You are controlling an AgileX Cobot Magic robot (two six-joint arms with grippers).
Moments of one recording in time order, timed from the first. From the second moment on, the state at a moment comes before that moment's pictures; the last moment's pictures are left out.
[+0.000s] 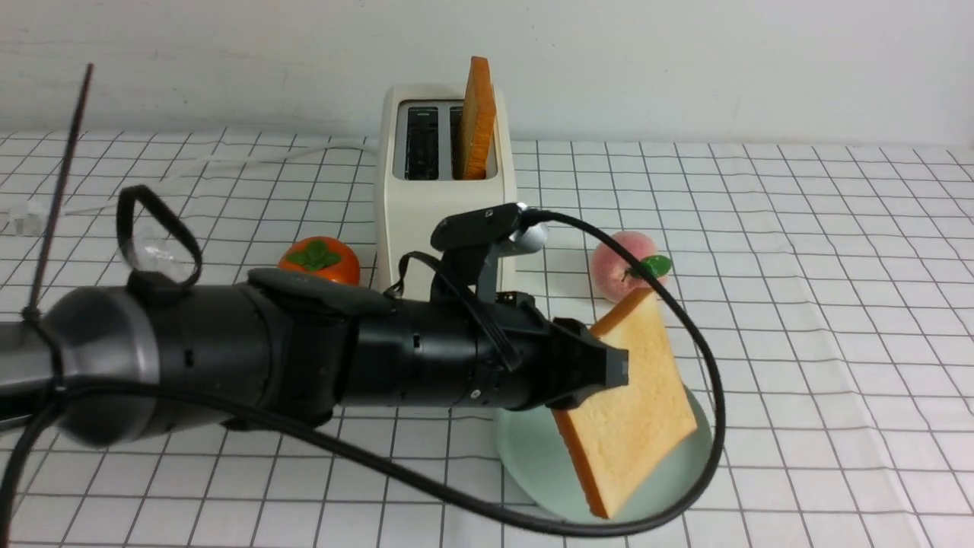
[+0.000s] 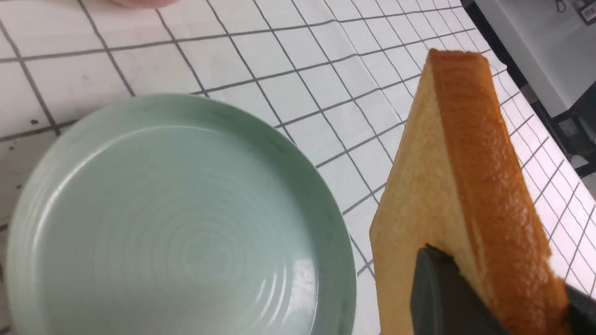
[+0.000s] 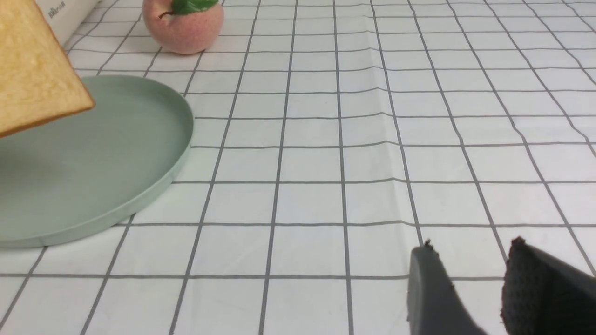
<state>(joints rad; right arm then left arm) 0.03 -0.01 0.02 0.01 0.39 0.09 -0.64 1.67 -1.00 -1.71 0.33 1.23</state>
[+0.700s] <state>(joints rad) 0.03 -0.01 0.02 0.01 0.39 0.09 -0.64 1.87 -1.09 -1.71 0.33 1.28</state>
